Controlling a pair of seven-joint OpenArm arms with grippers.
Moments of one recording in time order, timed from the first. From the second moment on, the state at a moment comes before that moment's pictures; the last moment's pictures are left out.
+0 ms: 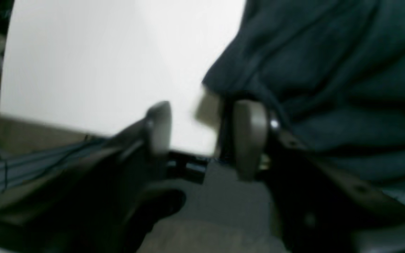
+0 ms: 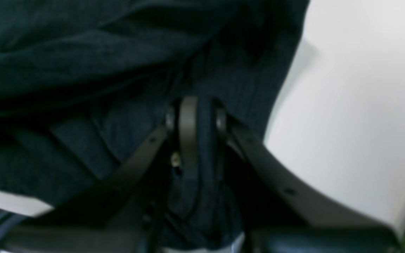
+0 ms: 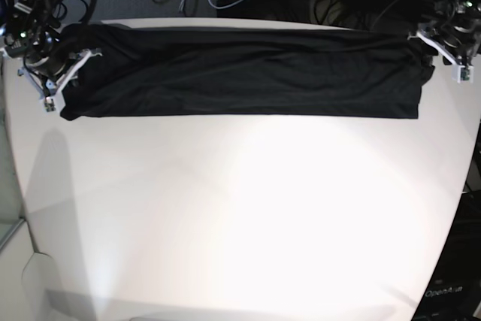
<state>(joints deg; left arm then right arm) 18.0 -7.8 -49.0 91.5 -6.2 -40.5 37.6 -14.6 7.7 34.4 99.3 13.2 39.7 -57.3</state>
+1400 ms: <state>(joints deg) 10.5 -5.3 -56.4 94.6 -7.0 -40.5 49.5 -12.5 8.9 34.5 90.2 15.2 39.7 -53.9</state>
